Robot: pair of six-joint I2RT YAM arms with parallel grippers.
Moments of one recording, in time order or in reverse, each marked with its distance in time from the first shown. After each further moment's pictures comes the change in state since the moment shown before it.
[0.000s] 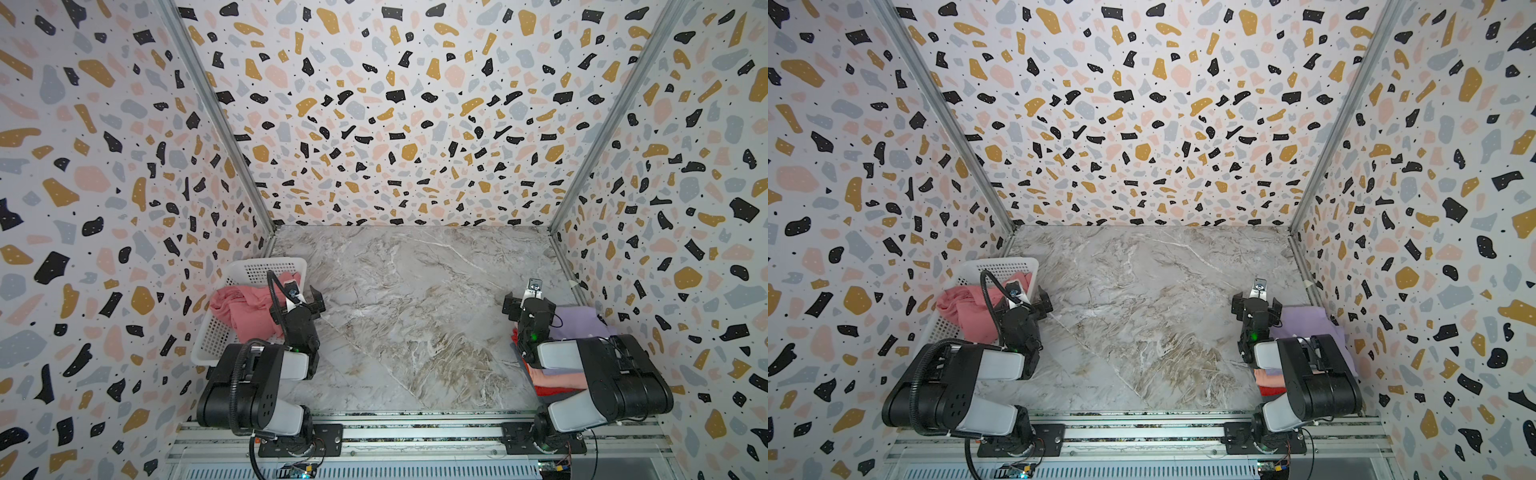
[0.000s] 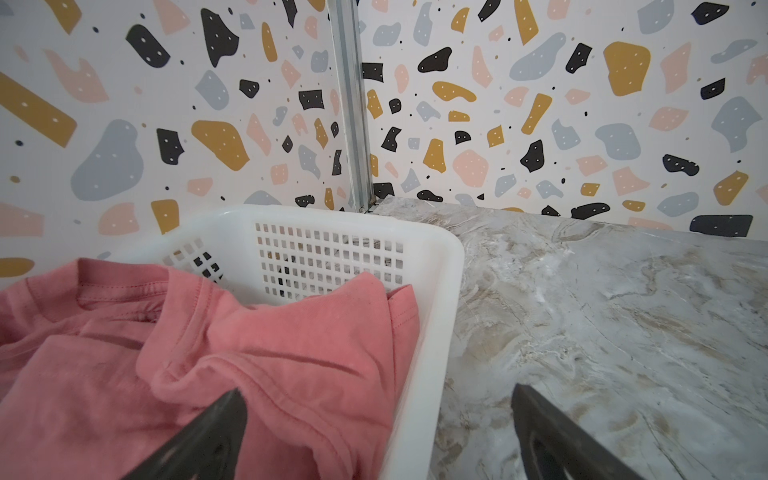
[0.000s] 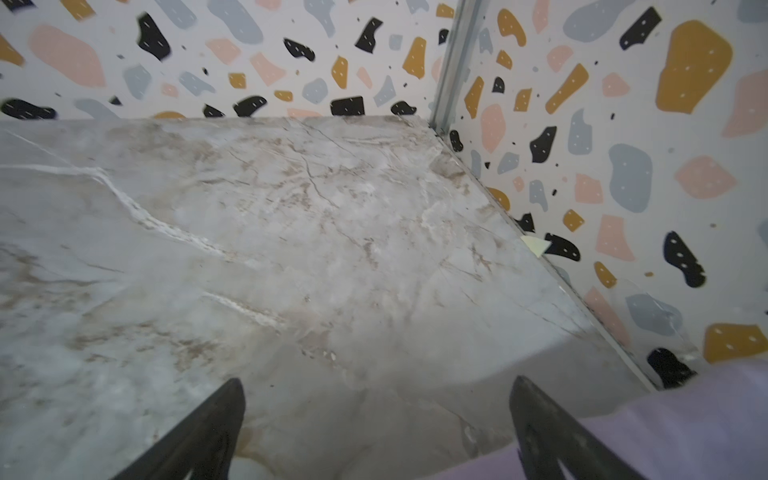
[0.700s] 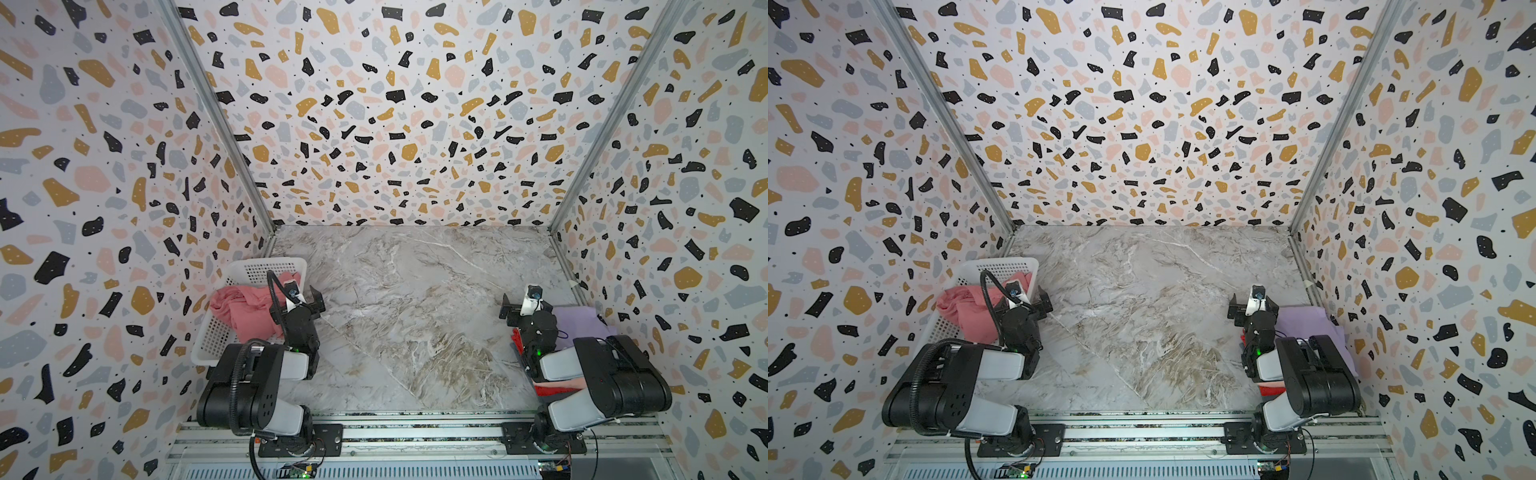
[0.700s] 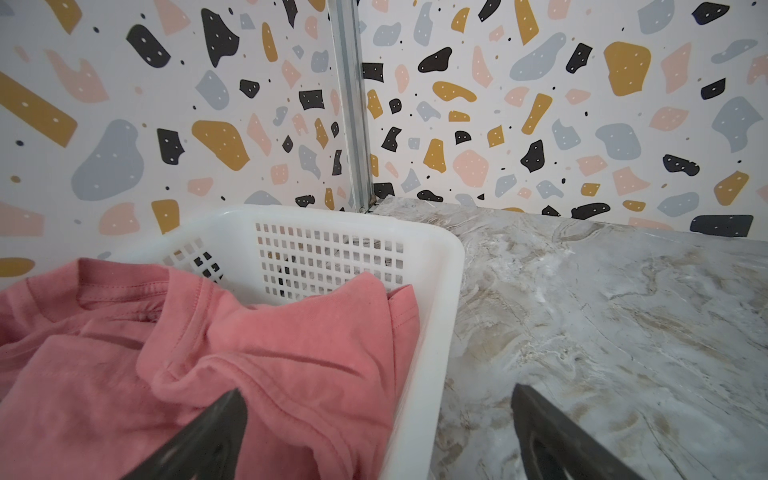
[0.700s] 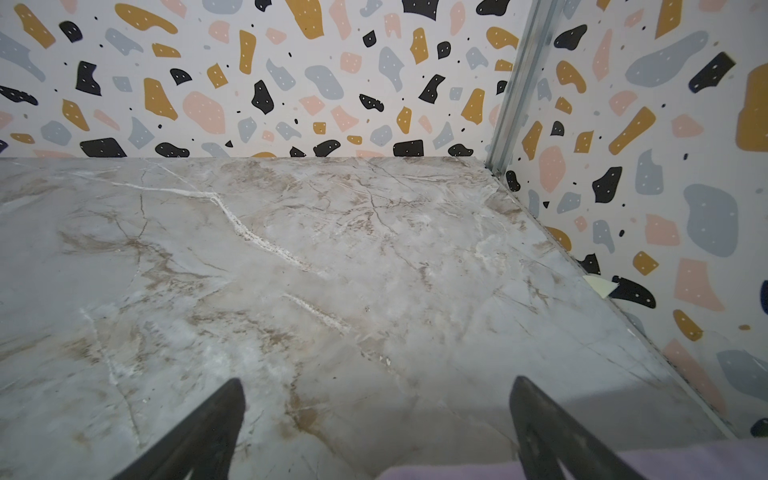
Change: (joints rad) left arm 0.000 0.000 0.000 0.000 0.000 0.000; right arm -0.019 0.027 -0.123 0.270 -0.182 -0.045
